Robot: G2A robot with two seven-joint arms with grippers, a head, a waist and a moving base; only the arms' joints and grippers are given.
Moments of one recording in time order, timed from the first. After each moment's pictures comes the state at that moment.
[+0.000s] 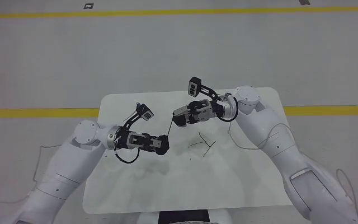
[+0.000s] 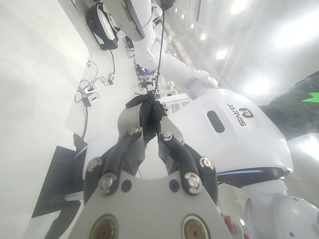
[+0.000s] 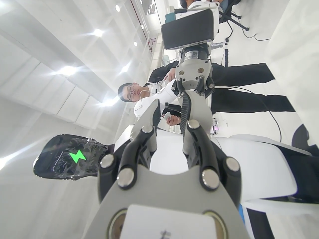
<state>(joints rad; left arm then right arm) 1.19 -0.94 -1.09 -1.56 -0.76 -0.30 -1.39 -0.75 -1.23 0.82 -1.12 0.79 0.11 1.39</state>
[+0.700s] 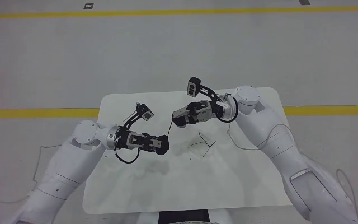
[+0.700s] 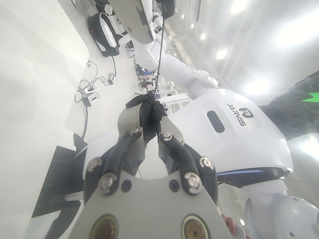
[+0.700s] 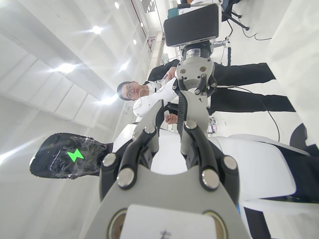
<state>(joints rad) 1.19 -0.94 -1.09 -1.56 -0.76 -0.30 -1.39 -0.76 -1.23 0.82 -1.15 0.79 0.11 1.39</state>
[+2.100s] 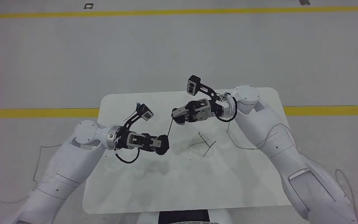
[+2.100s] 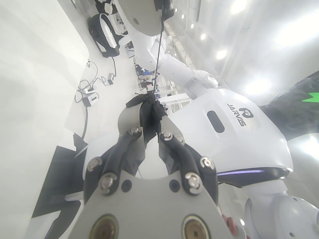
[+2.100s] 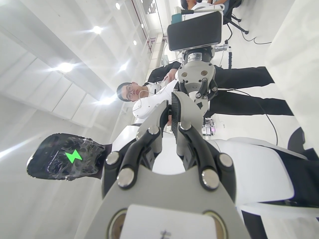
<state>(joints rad) 1.19 -0.94 -1.09 -1.56 -0.76 -0.30 -1.39 -0.76 -1.24 0.85 -1.14 0.77 0.09 1.38</state>
